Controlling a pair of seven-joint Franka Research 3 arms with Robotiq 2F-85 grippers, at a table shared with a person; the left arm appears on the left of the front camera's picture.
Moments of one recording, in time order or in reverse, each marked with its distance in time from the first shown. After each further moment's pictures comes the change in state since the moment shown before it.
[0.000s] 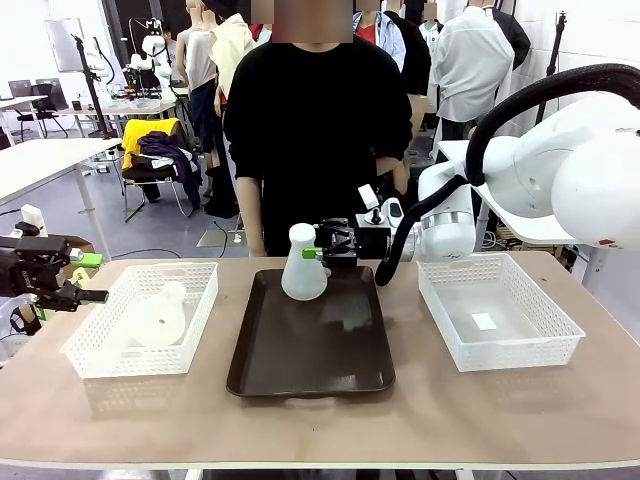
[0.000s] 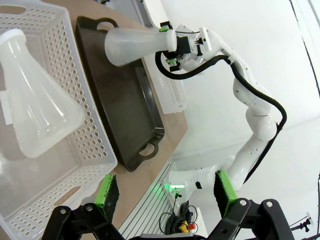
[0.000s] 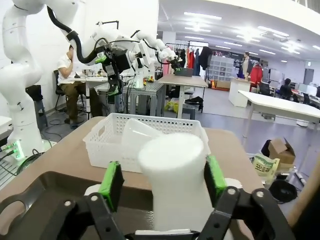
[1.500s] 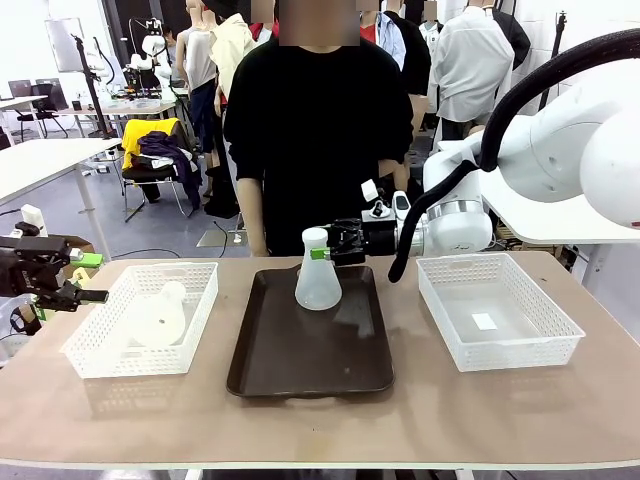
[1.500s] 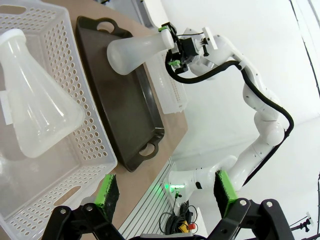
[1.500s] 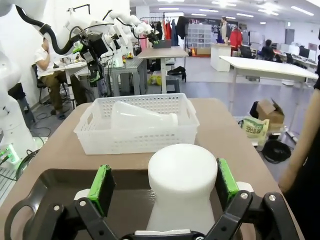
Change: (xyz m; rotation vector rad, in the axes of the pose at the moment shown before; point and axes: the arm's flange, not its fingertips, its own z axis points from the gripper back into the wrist) left arm 0.000 0.000 0.000 0.000 0.000 0.000; right arm 0.022 0.017 0.013 -0.119 0.157 -0.107
